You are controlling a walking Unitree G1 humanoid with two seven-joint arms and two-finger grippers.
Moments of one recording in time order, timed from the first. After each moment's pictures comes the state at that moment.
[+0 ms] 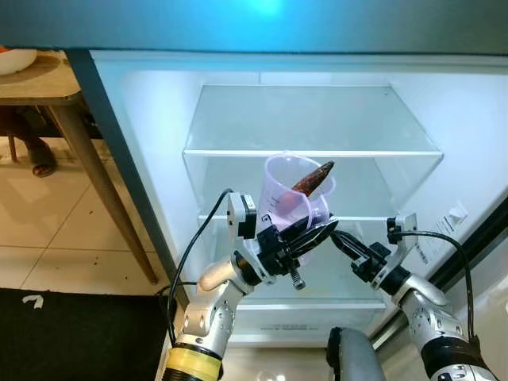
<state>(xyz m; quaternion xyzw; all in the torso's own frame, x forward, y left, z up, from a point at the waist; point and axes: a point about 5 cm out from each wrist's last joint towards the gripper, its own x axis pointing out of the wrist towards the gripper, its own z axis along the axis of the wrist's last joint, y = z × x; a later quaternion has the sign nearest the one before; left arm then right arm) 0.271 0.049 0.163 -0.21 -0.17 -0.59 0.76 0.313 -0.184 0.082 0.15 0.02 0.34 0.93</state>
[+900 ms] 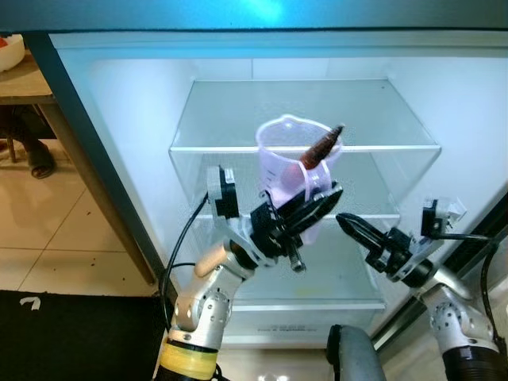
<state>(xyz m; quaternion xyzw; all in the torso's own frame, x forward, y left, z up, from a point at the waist) 0.266 0.056 0.215 -0.25 -0.24 -0.59 0.73 0.293 -0.188 0.142 0.14 -0.11 0.45 0.87</state>
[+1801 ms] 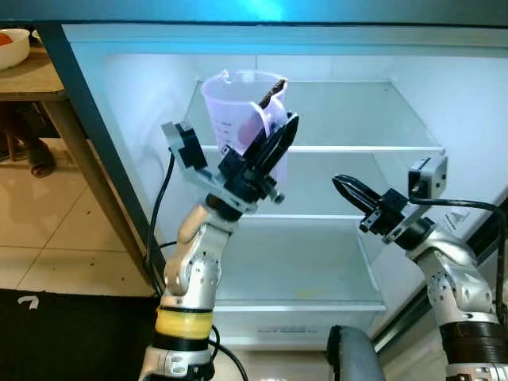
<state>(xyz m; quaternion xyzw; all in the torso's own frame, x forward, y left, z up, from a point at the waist) 0.300 0.081 0.256 -0.25 -0.30 -0.48 0.79 0.317 -0.171 0.190 0.03 -0.13 0.39 0.91</state>
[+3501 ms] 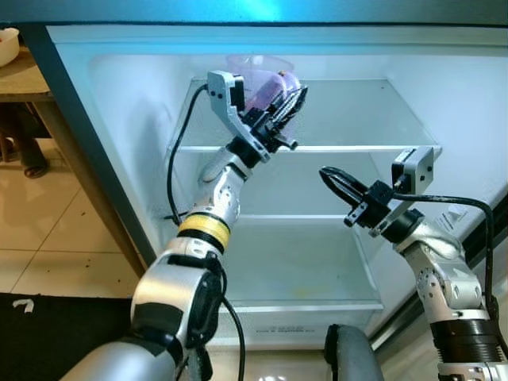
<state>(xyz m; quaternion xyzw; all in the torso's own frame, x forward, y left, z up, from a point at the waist) 0.394 0.087 0.265 -0.16 -0.23 -0.39 0.87 0.316 -0.151 0.204 0.01 -0.15 0.39 0.91</state>
